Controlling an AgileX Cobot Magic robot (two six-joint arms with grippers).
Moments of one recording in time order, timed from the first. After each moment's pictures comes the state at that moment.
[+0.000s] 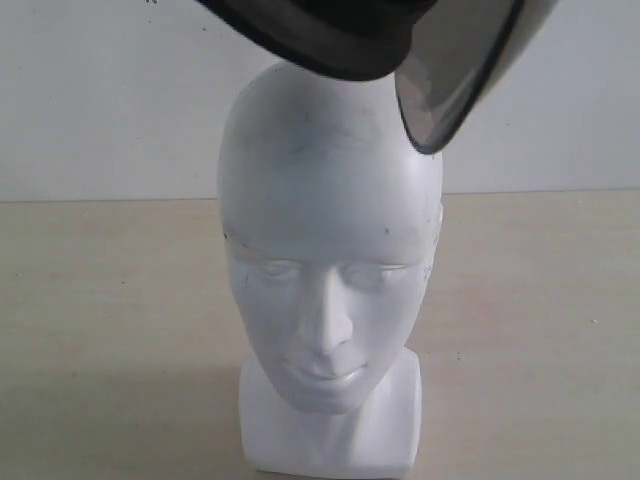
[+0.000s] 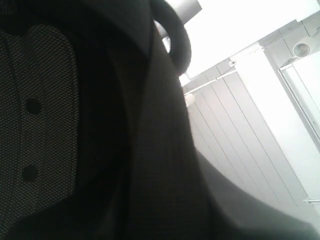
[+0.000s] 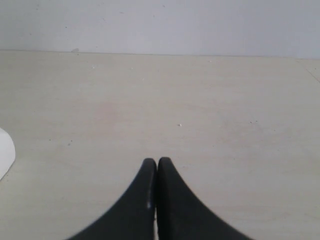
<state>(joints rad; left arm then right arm) -0.45 1.08 -0.86 0.45 -1.12 -1.96 0.04 0.00 0.00 -0.05 0.34 0.05</state>
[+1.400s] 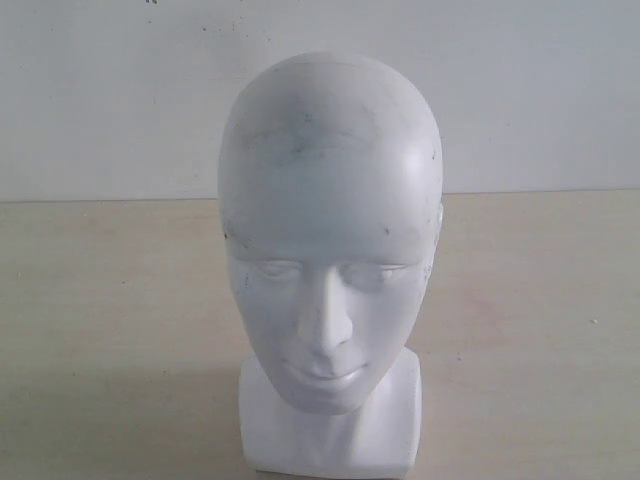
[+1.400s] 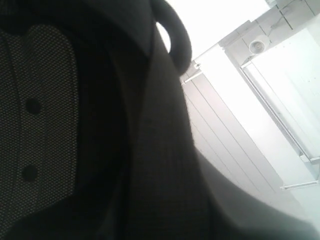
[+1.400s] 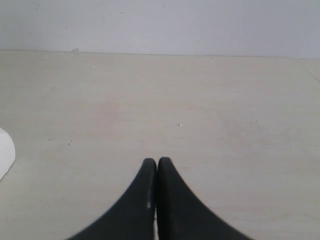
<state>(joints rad) -0.45 1.00 -0.89 0.40 -1.14 -1.90 0.04 0.00 0.00 -0.05 0.34 0.05</state>
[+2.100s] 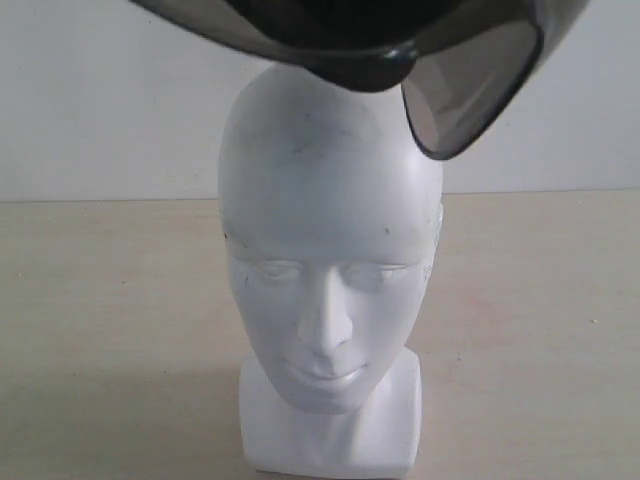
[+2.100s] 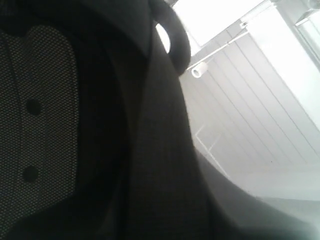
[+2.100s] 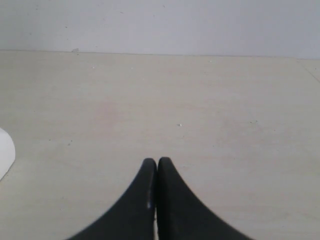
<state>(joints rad) -0.45 1.17 -0.95 0.59 -1.15 -1.89 0.04 0.00 0.00 -0.05 0.34 0.05</state>
